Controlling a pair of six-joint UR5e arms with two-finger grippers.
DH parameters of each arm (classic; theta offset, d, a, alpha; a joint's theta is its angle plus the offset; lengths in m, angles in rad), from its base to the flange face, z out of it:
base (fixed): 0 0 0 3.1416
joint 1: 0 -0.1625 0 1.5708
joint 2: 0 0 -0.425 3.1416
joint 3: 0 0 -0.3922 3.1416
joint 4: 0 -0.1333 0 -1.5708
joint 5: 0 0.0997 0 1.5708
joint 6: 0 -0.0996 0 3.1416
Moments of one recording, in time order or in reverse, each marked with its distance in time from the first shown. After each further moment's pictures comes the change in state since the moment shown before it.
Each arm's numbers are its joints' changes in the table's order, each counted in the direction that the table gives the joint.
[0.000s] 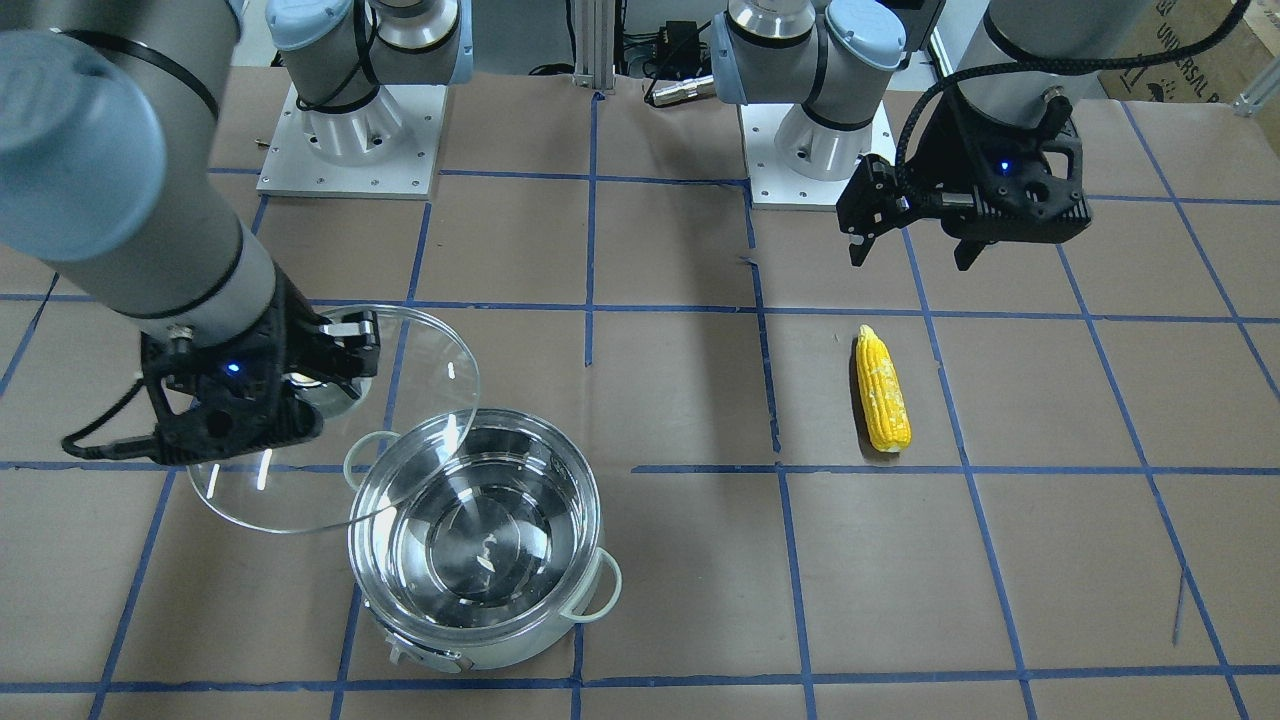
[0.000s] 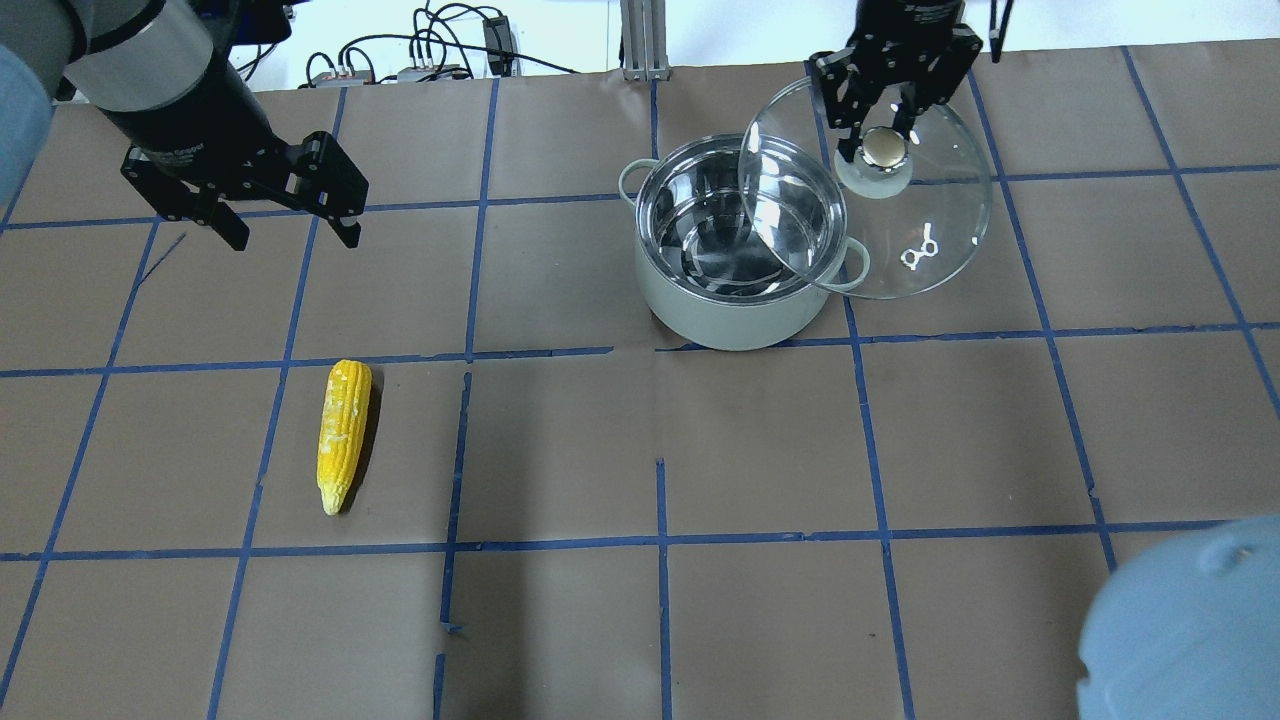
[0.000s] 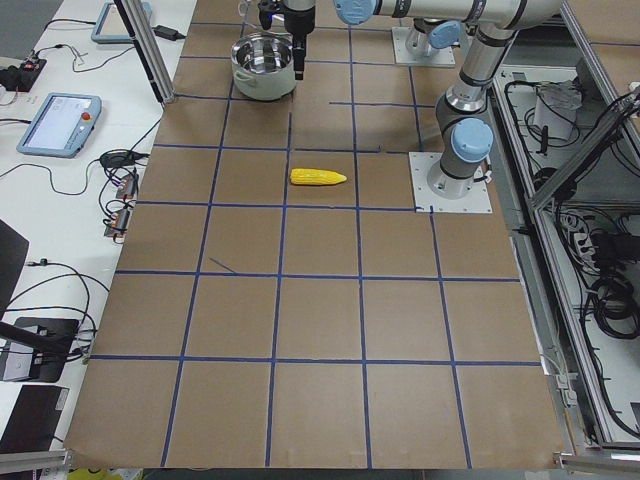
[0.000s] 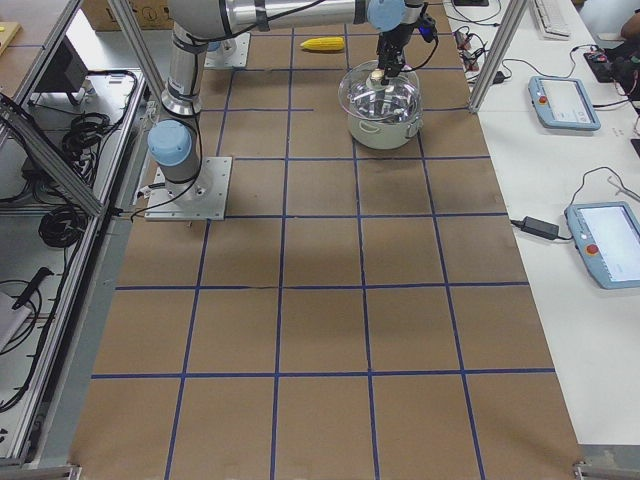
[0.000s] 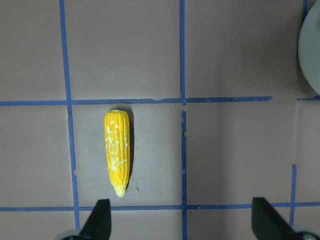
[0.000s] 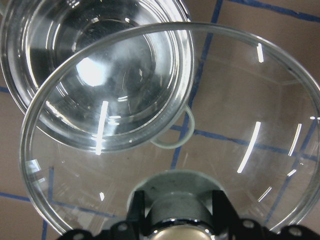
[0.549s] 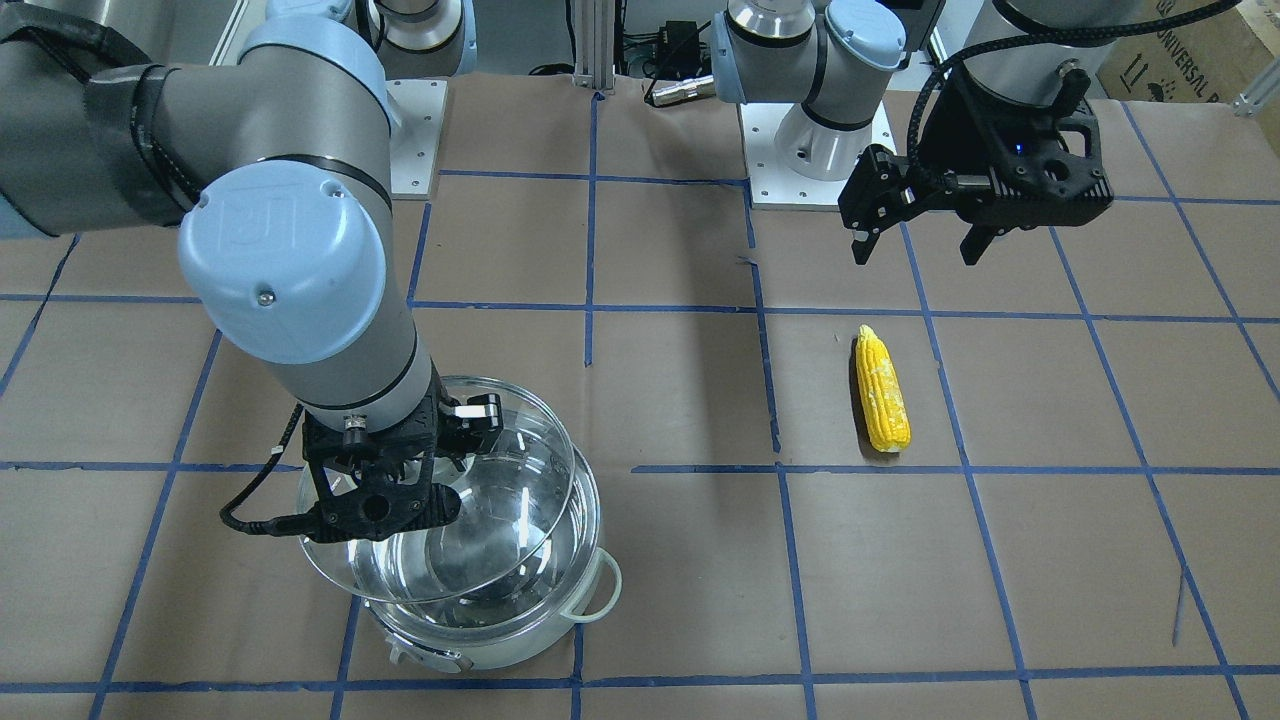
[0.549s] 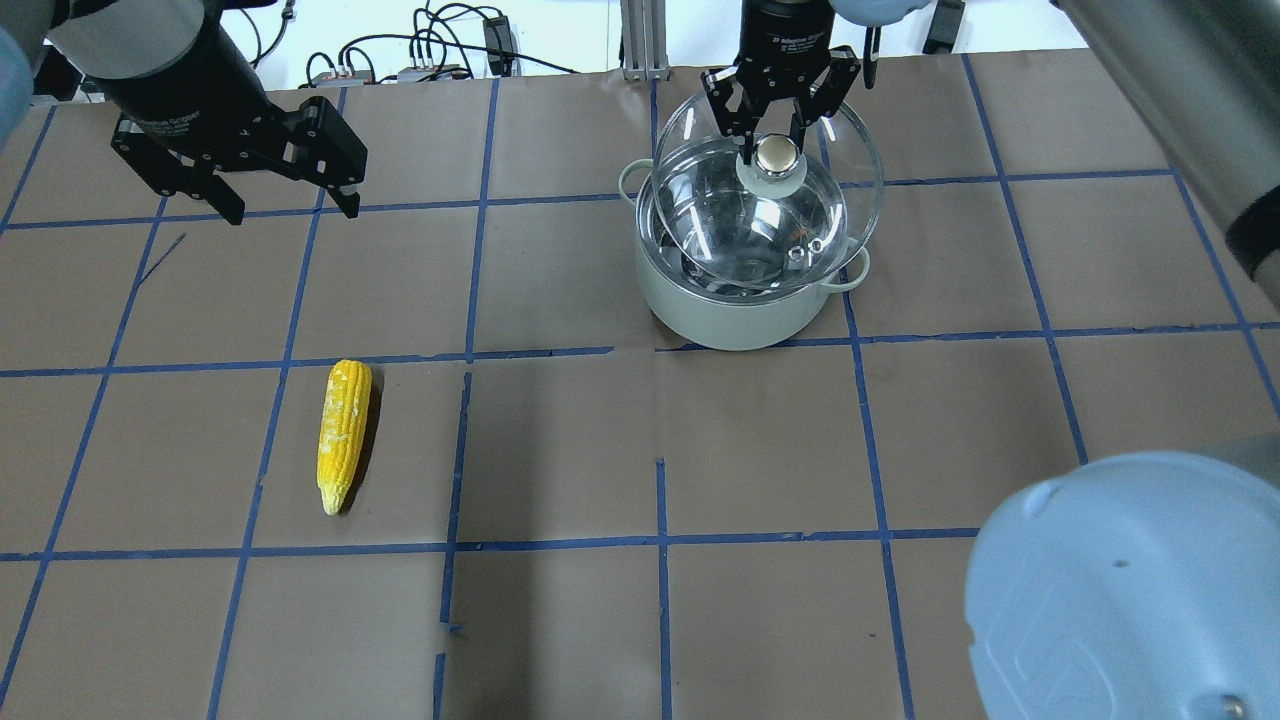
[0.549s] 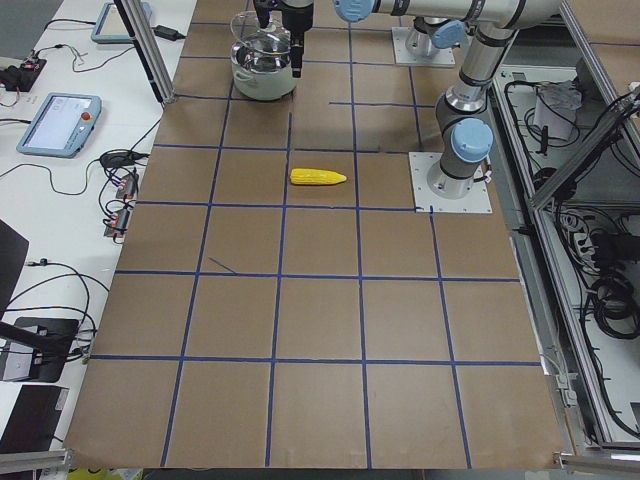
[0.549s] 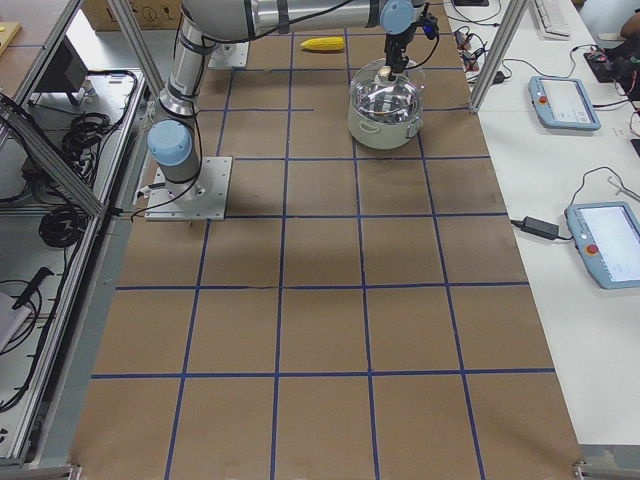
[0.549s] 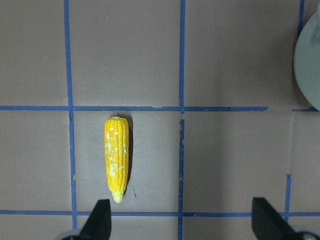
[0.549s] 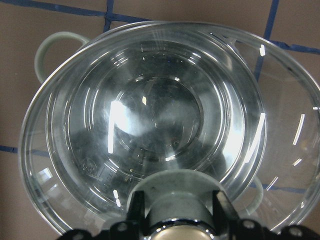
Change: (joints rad) left arm 0.028 0.008 0.079 0.007 0.002 0.081; right arm -0.140 -0.149 -0.073 0.147 0.004 -0.208
